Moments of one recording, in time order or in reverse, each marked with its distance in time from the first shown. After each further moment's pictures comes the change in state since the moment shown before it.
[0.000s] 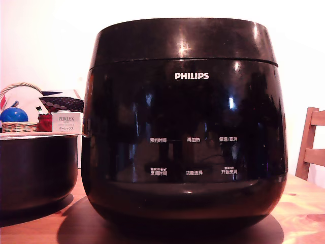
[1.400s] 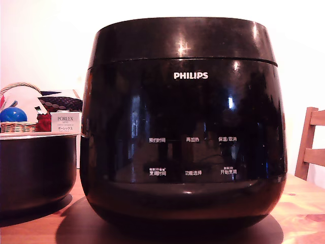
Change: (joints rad) arm -0.293 0.613 0.455 0.060 0.878 -0.356
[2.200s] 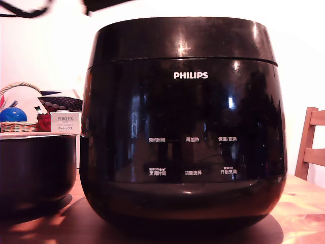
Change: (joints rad) arm -0.441 0.546 0.249 0.164 -0.214 0.409
